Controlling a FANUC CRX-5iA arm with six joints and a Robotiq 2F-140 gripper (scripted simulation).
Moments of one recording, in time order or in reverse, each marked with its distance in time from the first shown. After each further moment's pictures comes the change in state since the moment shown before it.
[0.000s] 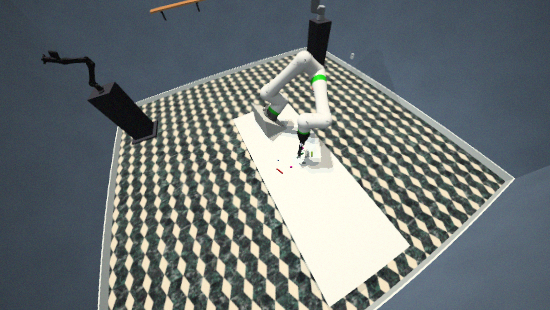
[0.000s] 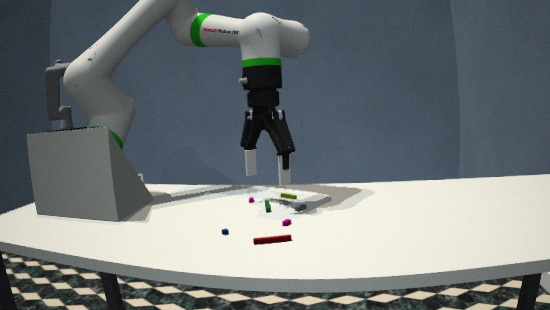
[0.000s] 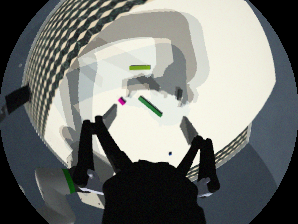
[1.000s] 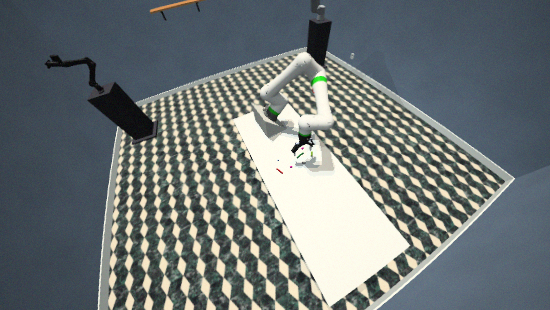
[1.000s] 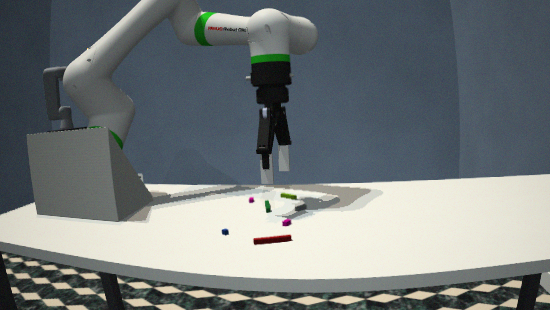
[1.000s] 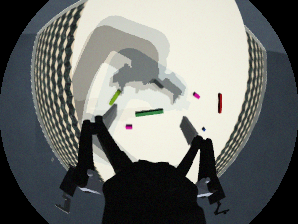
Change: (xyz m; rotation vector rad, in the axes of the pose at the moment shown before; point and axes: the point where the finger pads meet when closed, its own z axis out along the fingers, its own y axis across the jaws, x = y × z) arm 0.014 0.021 -0.007 0.005 0.008 0.866
